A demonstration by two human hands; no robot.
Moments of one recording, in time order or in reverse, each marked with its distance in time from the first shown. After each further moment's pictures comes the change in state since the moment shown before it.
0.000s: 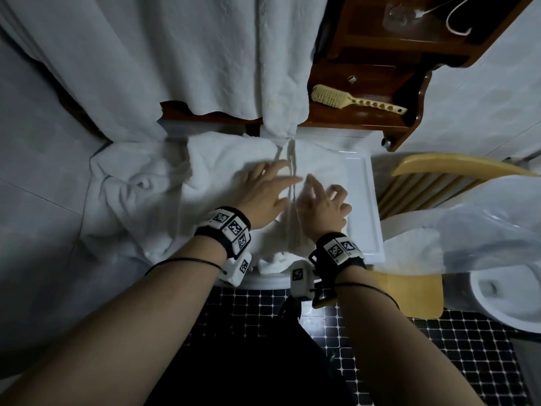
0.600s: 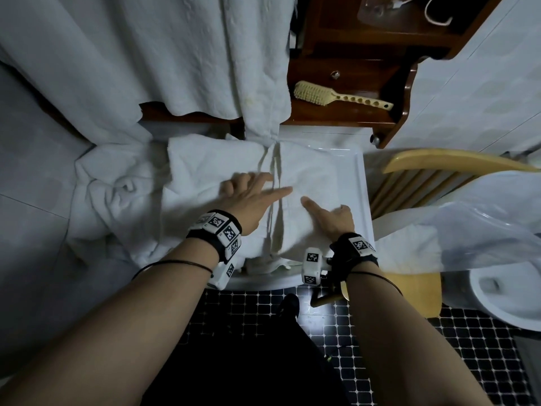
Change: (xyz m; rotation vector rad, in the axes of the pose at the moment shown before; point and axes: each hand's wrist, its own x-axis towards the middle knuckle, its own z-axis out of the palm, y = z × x) left_hand 0.001 0.018 0.004 0.262 -0.286 -0.098; right_hand 0.028 0.069 -0.025 0.559 -0.253 0.506
